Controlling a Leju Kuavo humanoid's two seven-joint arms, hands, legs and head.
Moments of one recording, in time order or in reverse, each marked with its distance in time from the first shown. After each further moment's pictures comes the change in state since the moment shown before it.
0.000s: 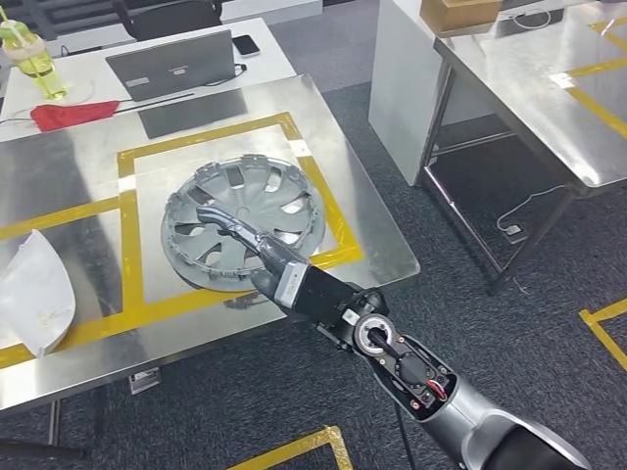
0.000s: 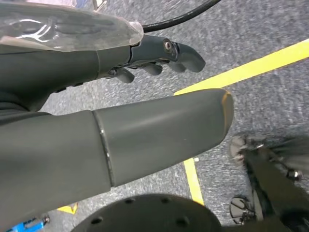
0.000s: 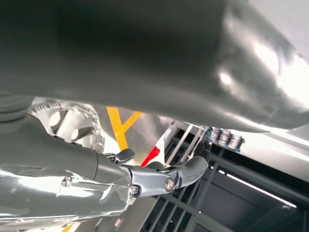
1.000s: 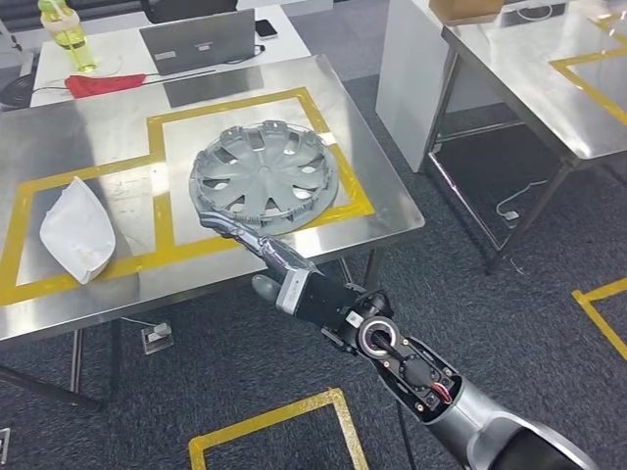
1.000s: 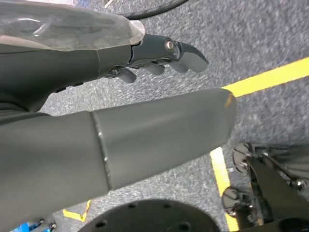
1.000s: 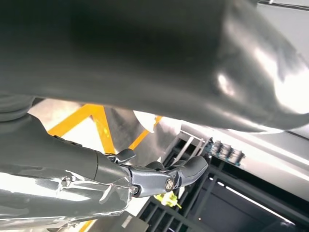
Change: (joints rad) left arm -0.004 -0.005 0.000 0.000 -0.001 0.000 0.000; right arm -0.019 -0.012 0.029 0.011 0.003 0.002 -0.003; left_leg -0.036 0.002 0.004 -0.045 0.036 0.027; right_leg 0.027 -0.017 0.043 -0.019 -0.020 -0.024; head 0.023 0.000
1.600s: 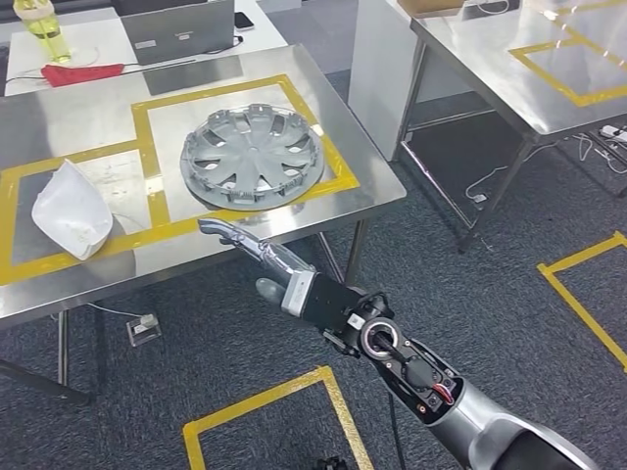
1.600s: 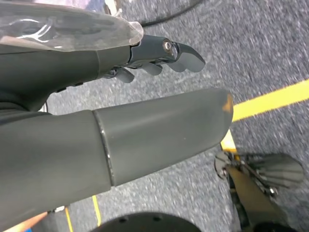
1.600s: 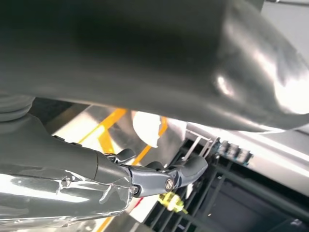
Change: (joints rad) left arm 0.004 -0.002 0.000 0.000 0.002 0.000 -0.004; right arm 0.012 -0.008 0.001 0.000 -0.034 0.026 -0.012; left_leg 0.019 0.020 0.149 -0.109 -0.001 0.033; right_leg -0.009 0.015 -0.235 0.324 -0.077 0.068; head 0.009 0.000
